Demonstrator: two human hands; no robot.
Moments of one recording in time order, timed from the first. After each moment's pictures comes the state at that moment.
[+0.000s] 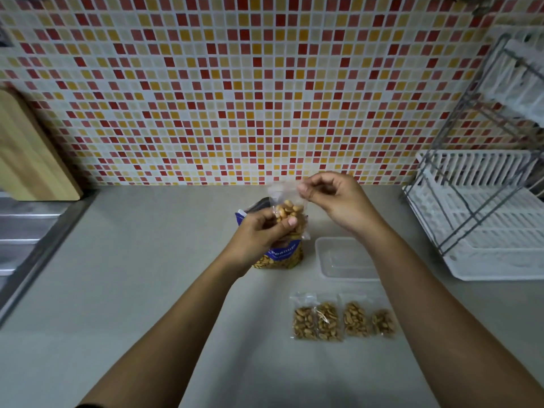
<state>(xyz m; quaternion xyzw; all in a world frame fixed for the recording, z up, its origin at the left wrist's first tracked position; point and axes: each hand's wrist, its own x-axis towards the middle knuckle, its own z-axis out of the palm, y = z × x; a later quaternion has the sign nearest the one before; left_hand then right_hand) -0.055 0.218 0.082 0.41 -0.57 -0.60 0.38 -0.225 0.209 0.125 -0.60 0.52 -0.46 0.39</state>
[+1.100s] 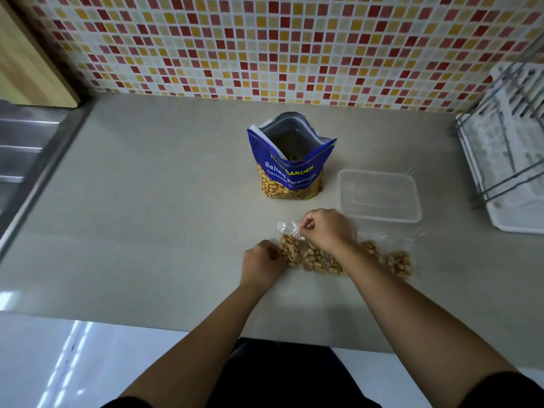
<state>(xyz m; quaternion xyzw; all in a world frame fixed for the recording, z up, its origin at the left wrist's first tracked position) -0.051 0.308 -0.086 0.73 -0.52 -0.41 0.17 -0.203 0.244 -0.079 -0.67 0.70 -0.06 0.26</state>
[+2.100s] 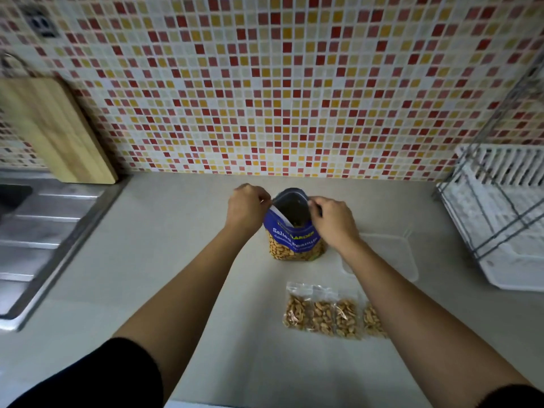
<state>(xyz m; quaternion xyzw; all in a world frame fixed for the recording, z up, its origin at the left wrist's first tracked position) -0.027 0.168 0.071 0.70 -0.66 -0.18 0.21 -0.198 0.176 0.029 -0.70 0.64 -0.28 0.15</state>
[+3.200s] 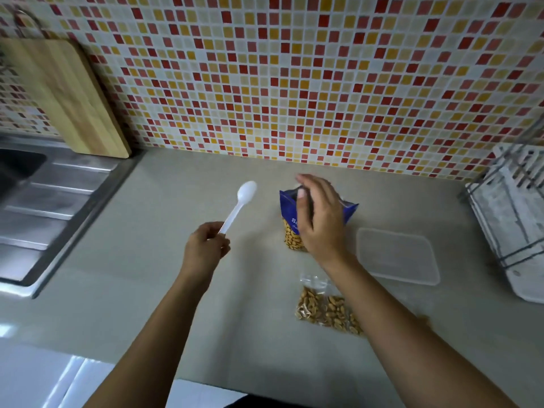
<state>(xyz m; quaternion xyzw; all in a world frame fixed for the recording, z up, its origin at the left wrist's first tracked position) 0.070 0.242 0.010 0.69 -0.31 -0.45 0.47 -0.126 0.208 0.042 -0.70 0.49 -0.51 0.09</state>
